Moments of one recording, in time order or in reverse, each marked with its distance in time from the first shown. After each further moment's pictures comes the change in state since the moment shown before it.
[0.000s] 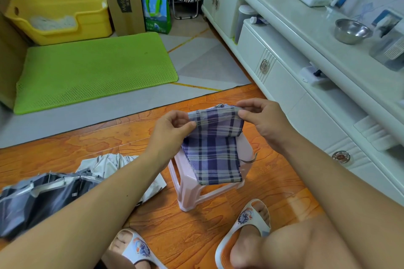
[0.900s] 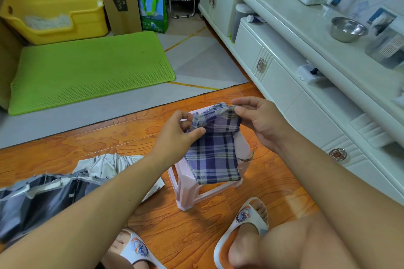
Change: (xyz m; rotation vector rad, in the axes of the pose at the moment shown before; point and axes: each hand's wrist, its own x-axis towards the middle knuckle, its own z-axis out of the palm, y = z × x) left_hand -0.009 0.003 0.012 0.207 -0.155 0.073; right_hand -0.002 -0.006 0.006 0.288 -0.059 0.137
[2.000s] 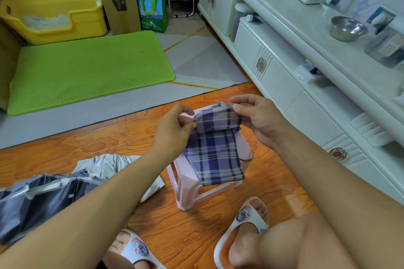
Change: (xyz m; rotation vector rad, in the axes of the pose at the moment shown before) left_hand 0.008 0.006 -0.002 0.145 0.148 0.074; right_hand 0.004 -0.004 0.002 0.004 -0.006 0.032
